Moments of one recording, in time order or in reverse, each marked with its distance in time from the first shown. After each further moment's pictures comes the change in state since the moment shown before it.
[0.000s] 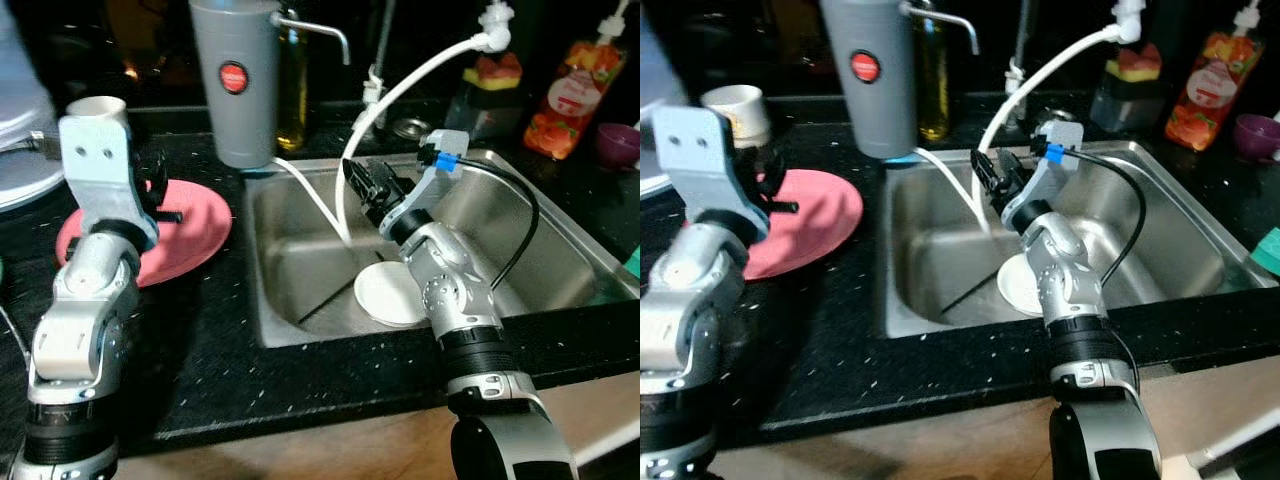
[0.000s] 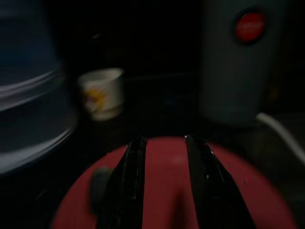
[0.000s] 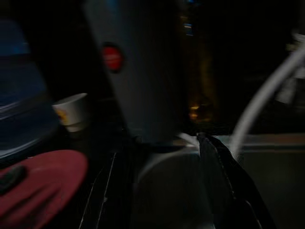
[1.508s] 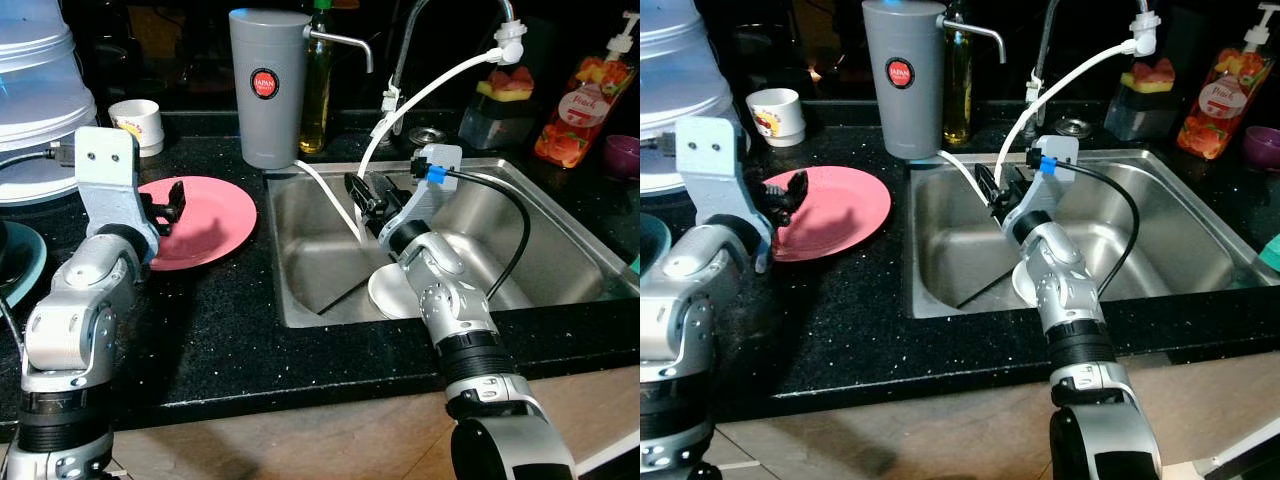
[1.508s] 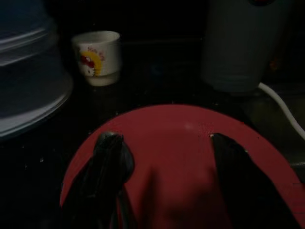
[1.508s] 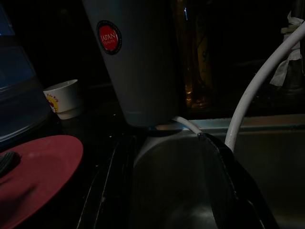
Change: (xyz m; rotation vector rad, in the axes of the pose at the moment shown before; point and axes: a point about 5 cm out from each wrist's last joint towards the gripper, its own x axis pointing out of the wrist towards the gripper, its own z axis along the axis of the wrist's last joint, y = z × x) left arm 0.009 0.003 -0.005 -0.039 0.123 -0.063; right arm -0.004 -0.007 -0.010 -0.012 0.037 -0.056
